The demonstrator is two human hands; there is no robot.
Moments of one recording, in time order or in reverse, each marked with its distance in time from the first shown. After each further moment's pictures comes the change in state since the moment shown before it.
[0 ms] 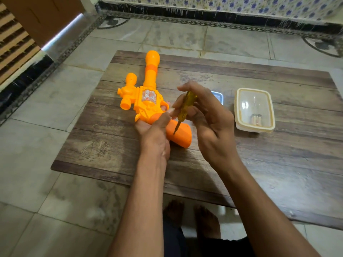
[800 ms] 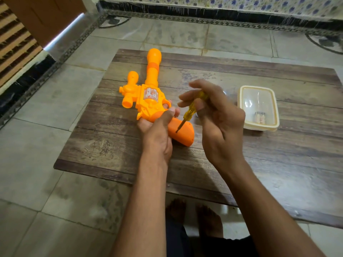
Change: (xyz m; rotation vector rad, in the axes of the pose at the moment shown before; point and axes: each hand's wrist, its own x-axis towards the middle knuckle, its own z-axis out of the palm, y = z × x) left_hand 0.001 0.003 0.000 0.033 0.000 -0.020; right_hand -0.002 0.002 -0.001 -0.178 0.170 -0.035
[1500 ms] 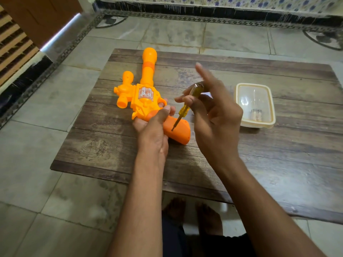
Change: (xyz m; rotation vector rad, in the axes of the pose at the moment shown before) left_hand -0.006 0.006 0.003 -0.006 0.031 -0.039; right_hand 0.004 0.004 0.004 -0.085 0.112 -0.049
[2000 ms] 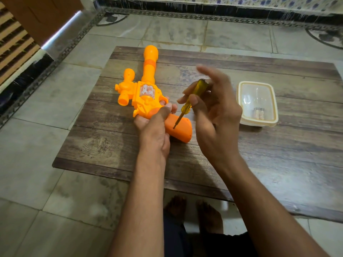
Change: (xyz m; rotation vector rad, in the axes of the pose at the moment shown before) left_hand -0.003 0.003 0.002 0.017 0.016 -0.018; right_hand -0.002 -0.004 0.000 0.059 -0.057 0.051
